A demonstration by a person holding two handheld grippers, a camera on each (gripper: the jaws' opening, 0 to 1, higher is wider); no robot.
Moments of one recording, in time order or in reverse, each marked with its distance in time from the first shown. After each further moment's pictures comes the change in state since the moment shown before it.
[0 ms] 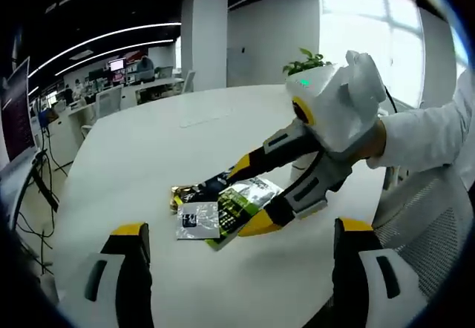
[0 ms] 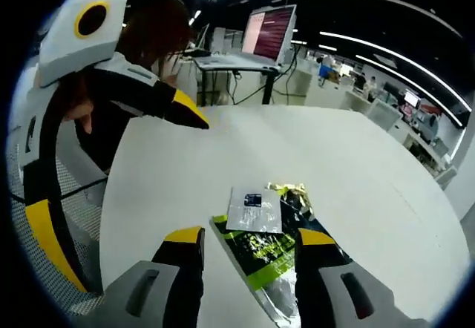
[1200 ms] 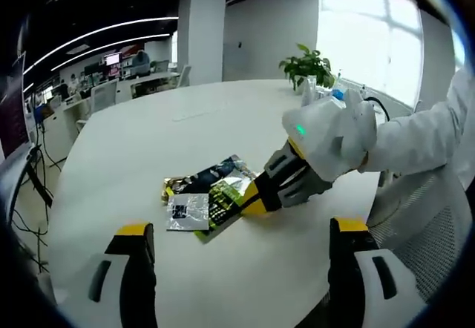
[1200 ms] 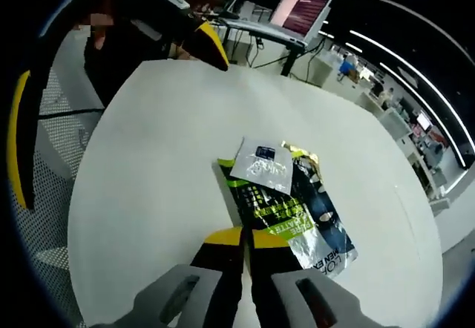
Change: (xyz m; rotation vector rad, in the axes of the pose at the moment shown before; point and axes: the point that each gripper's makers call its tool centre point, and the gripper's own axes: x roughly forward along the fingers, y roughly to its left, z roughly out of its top) left arm 0.005 -0.008 -0.009 0.005 0.046 -0.047; right arm 0.005 -0.001 -0.046 -0.201 0.118 -0.002
